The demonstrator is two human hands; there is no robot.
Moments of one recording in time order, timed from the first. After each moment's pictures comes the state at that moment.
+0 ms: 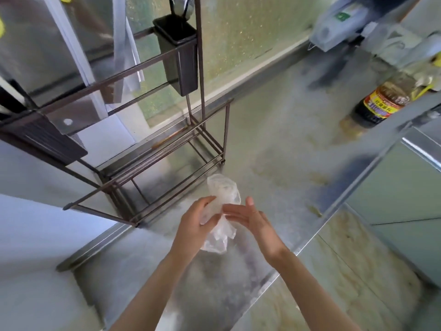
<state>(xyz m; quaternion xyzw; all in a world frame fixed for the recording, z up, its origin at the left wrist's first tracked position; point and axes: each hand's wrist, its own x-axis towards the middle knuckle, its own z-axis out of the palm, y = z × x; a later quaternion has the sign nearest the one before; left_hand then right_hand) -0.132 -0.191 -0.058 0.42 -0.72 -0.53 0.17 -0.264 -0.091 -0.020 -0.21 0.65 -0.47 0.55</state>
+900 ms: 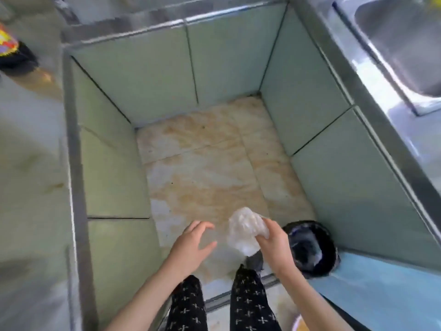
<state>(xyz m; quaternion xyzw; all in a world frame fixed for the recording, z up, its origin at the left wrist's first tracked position) -0.234 0.184 -0.124 -0.10 -0.87 -0.34 -0.36 -0.176 0.391 -0.159 0.28 0.84 -0.44 0.16</state>
